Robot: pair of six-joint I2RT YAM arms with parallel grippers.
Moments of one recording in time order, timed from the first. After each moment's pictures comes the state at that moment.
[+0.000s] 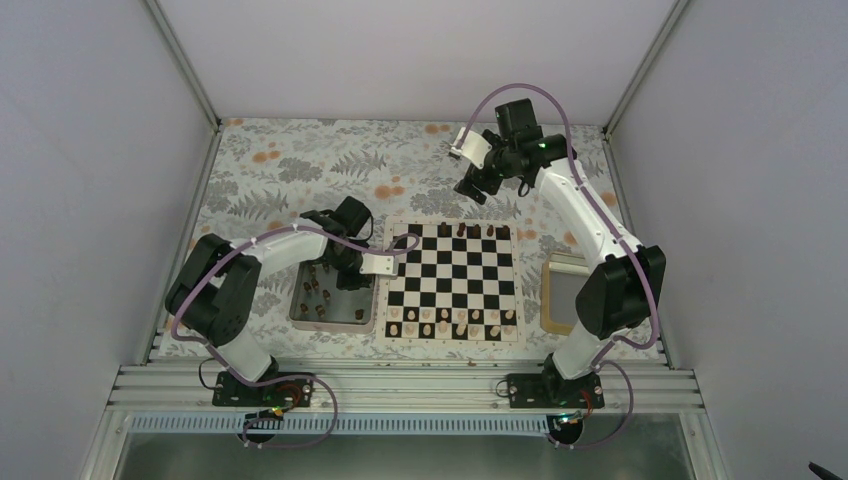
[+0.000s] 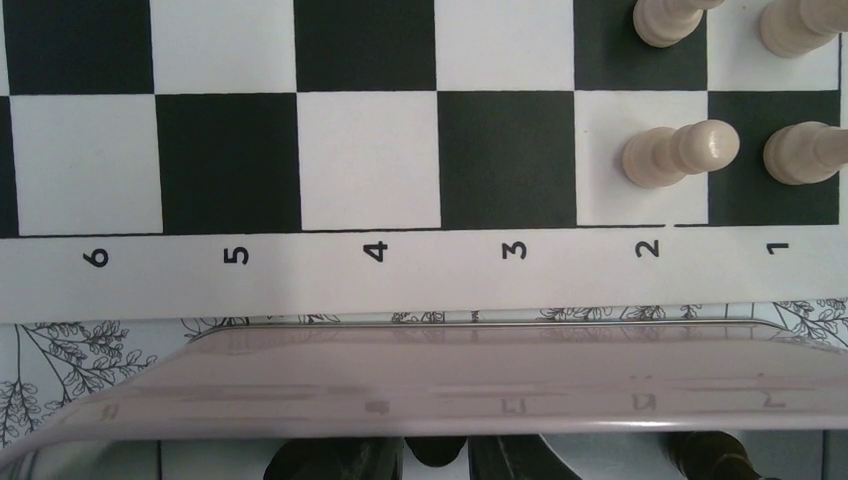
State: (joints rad) left arm -0.55 1.65 0.96 -0.69 0.37 1.00; right arm 0.35 1.69 1.64 -0.84 -0.28 -0.78
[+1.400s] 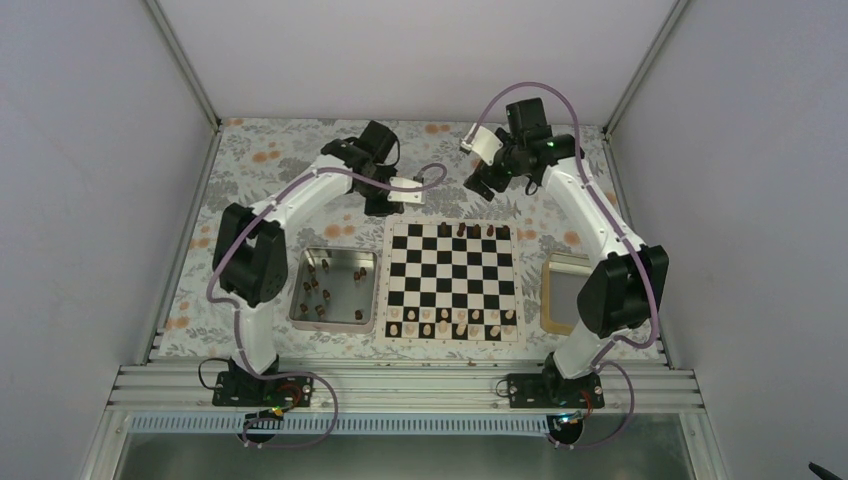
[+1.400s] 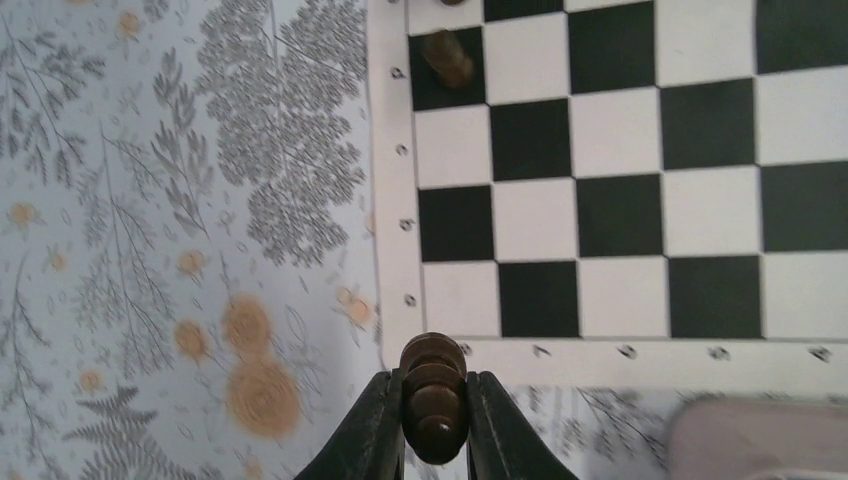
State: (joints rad) left arm -0.52 1.92 1.66 -0.92 0.27 1.09; right arm 0.30 1.69 1.62 -0.82 -0.26 -0.76
